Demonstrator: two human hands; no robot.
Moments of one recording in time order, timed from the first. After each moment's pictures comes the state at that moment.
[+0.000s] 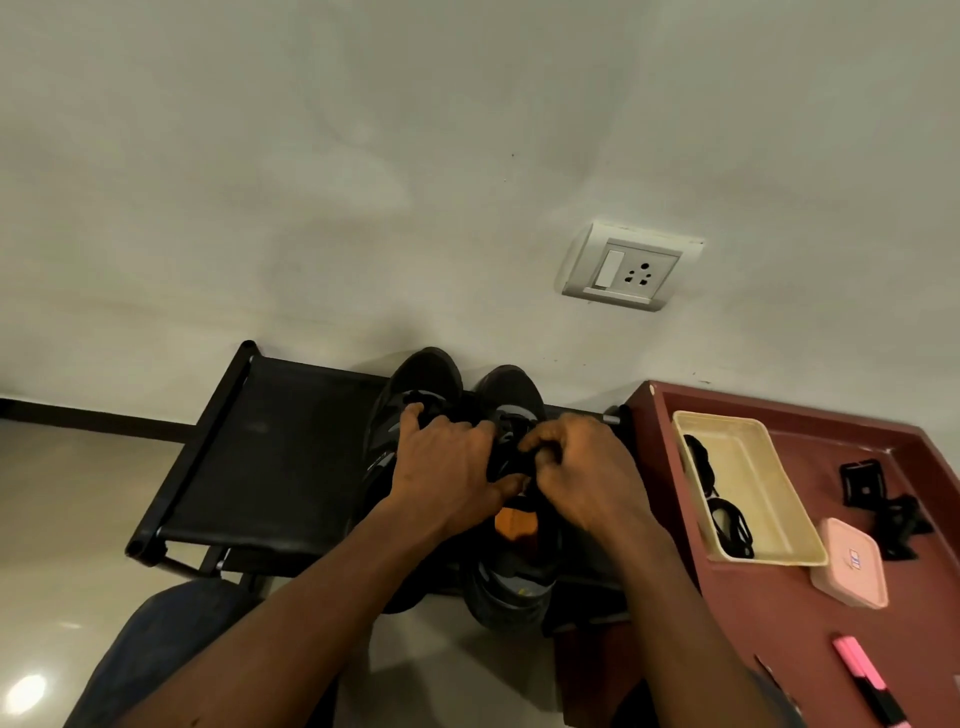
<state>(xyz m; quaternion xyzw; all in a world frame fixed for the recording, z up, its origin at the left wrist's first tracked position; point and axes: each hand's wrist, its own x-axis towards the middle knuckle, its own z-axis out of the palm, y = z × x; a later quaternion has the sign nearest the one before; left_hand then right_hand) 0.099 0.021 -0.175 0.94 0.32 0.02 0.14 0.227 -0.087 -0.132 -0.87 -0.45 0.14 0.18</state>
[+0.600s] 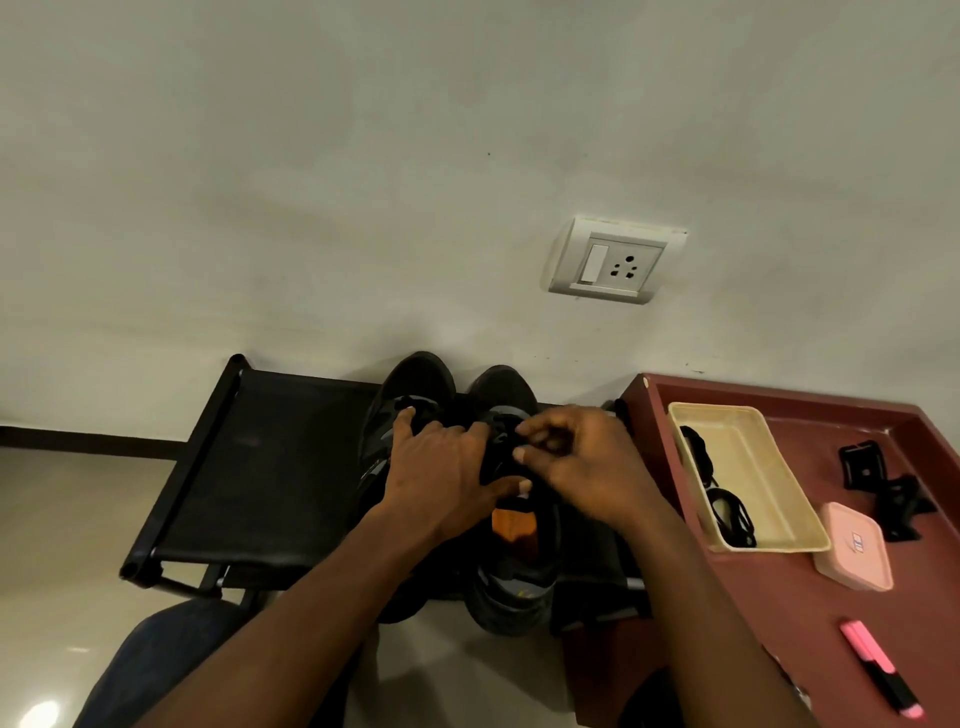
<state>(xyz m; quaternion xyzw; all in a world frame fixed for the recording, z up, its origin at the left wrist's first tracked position) 0.099 0.023 -0.172 0.94 0.31 -0.01 0.15 0.240 -0.094 -0.129 -0.82 -0.41 0.24 0.31</state>
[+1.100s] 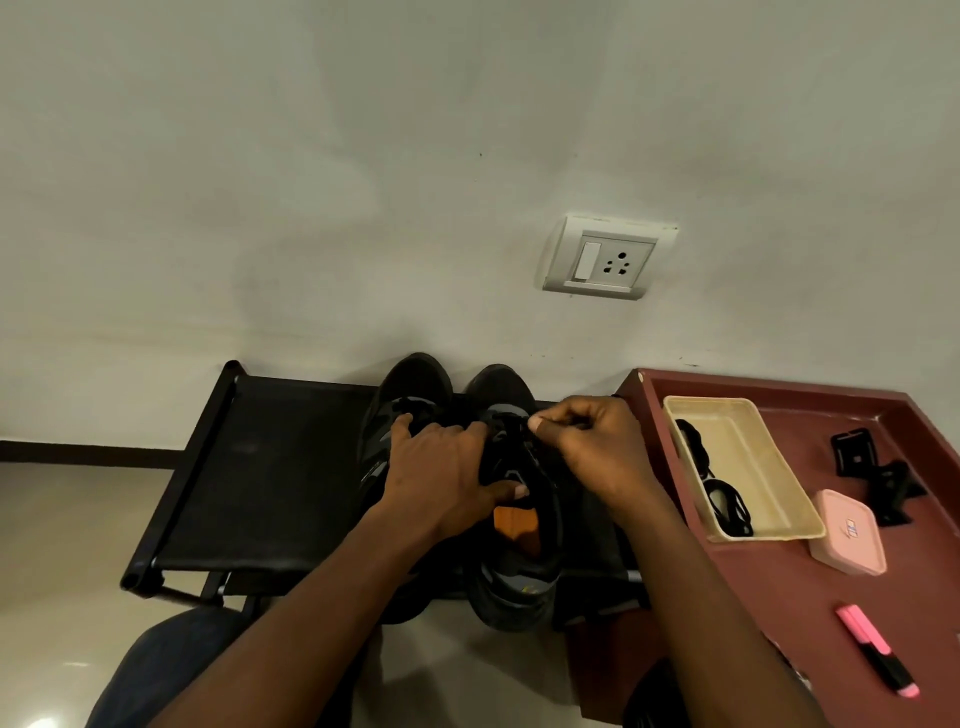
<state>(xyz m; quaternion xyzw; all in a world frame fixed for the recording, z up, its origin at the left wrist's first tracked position) 0.098 0.025 -0.168 0.94 0.30 -0.02 0.18 0.240 -0.088 -0.133 -0.82 -0.26 0.24 0.45</state>
